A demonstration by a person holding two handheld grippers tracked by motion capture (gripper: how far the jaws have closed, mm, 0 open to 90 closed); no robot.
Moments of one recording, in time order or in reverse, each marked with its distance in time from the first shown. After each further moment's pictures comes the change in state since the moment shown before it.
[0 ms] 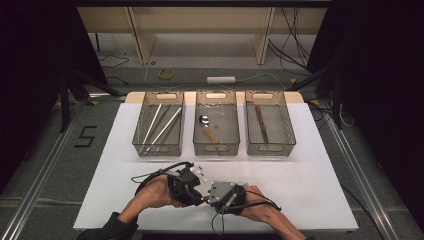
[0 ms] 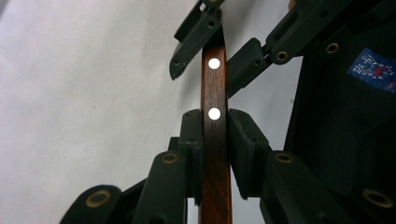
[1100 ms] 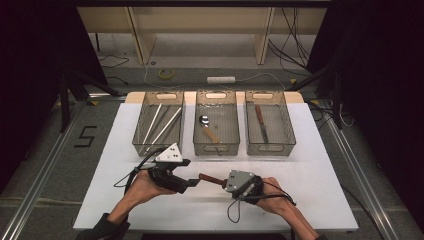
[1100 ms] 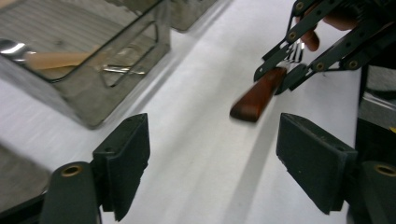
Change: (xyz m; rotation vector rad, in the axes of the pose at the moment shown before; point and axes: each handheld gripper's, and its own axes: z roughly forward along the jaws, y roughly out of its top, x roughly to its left) left arm 0.025 -0.036 -0.037 -0.496 0.231 -0.119; right arm -0.032 -0.025 -0.034 0.025 -0.117 0.058
